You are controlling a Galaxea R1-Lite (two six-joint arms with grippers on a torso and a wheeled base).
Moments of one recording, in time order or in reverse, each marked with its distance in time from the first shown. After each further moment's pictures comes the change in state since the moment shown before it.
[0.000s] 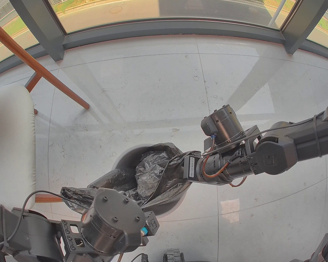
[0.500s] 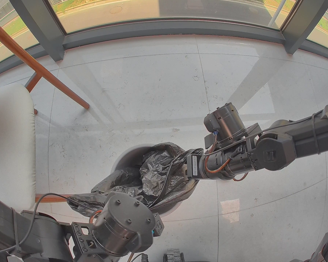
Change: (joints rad) left arm -0.003 0.050 -0.012 -0.002 -0.001 -0.022; right arm -0.030 0.011 -0.012 -0.005 -0.008 -0.127
